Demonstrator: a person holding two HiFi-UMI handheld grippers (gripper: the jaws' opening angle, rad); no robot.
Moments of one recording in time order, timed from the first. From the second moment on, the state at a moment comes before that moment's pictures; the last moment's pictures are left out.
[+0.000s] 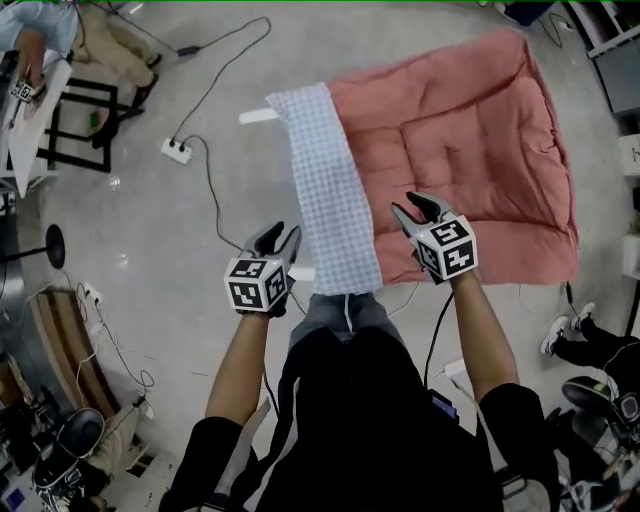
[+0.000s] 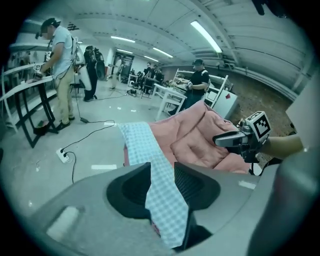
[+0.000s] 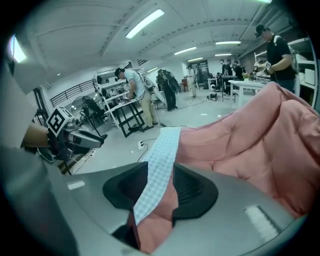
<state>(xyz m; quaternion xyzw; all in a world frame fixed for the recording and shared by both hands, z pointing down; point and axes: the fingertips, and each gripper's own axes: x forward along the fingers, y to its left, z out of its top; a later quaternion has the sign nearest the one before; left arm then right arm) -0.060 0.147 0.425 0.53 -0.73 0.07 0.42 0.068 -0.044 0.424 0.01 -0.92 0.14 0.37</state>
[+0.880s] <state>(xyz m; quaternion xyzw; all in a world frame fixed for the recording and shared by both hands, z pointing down) -0.126 0.141 0.618 0.52 -0.69 -0.09 0.50 -0.032 -0.012 0.618 -0.01 -0.86 0.25 0.44</state>
